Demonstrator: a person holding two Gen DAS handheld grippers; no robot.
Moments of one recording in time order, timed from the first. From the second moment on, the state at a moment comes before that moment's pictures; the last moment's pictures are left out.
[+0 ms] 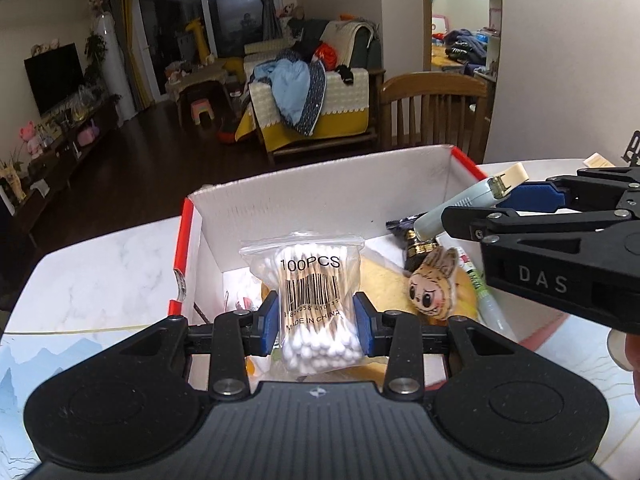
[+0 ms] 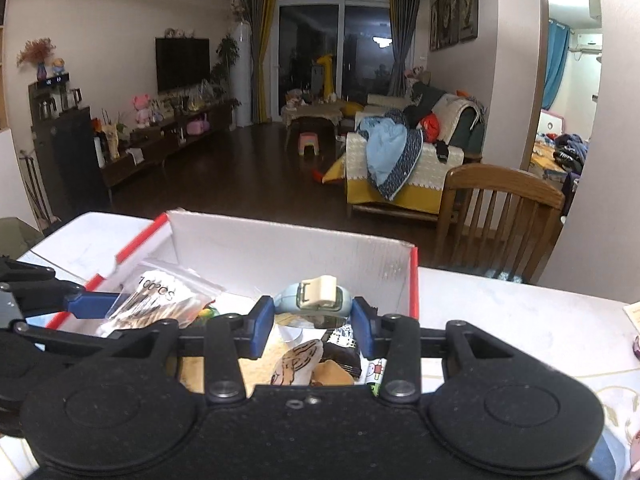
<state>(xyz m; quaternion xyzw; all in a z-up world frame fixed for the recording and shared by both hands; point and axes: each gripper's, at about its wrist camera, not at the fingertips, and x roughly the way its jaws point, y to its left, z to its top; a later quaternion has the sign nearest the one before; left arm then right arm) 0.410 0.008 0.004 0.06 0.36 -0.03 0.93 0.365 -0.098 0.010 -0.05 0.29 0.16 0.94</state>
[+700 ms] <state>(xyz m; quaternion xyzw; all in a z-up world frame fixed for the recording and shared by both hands) 0.435 0.008 -0.028 0.06 0.41 -0.04 0.91 0.388 -0.091 -0.025 -0.08 0.36 0.17 0.91</state>
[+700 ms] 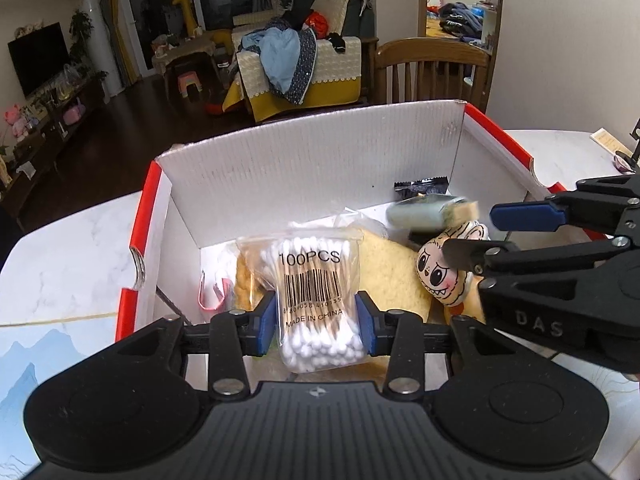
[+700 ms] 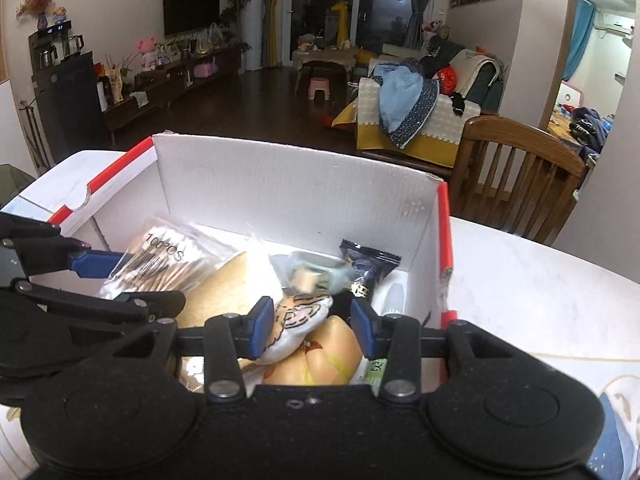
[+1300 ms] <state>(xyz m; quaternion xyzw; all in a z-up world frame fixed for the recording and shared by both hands) 0.390 0.019 0.006 0.04 0.37 -0.03 0.93 0.350 -0.108 0.009 -0.07 0.33 0.18 0.93</state>
